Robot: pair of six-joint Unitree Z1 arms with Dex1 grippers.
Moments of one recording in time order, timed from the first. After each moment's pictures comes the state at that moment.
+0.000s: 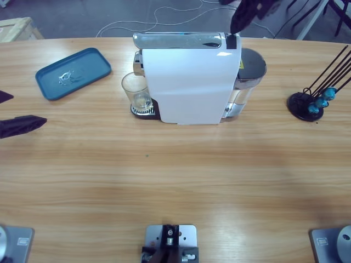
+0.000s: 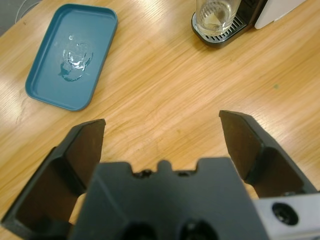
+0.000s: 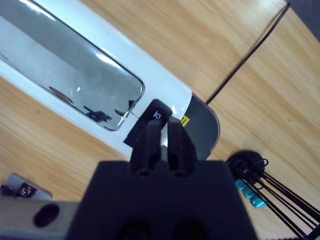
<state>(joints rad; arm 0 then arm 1) -0.72 1.07 -0.73 0.42 0.16 0.07 0.64 2.09 -2.26 1.33 -0.06 -0.03</state>
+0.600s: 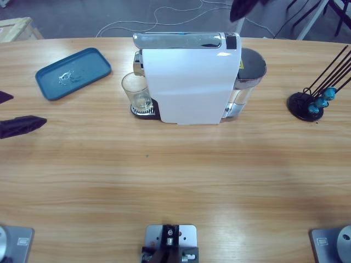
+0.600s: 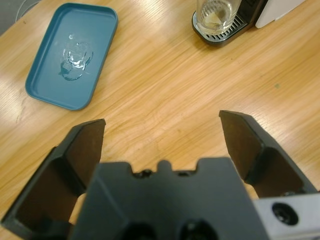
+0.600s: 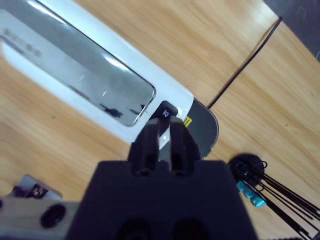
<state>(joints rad) -0.72 1.07 -0.73 0.42 0.16 0.07 0.66 2.06 -2.34 1.37 -0.05 -0.02</state>
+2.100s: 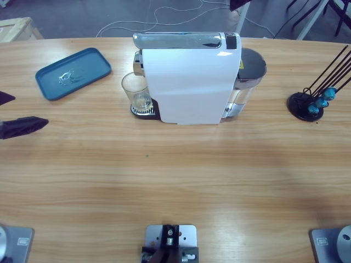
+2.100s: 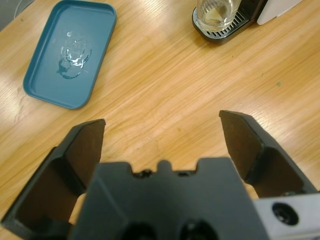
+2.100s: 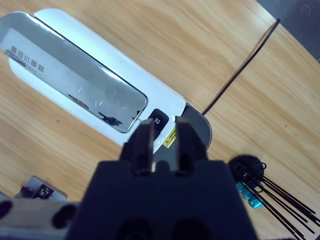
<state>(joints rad) -0.72 1.09 -0.73 0.42 0.16 0.07 0.61 2.16 -2.58 1.51 -0.02 -0.03</state>
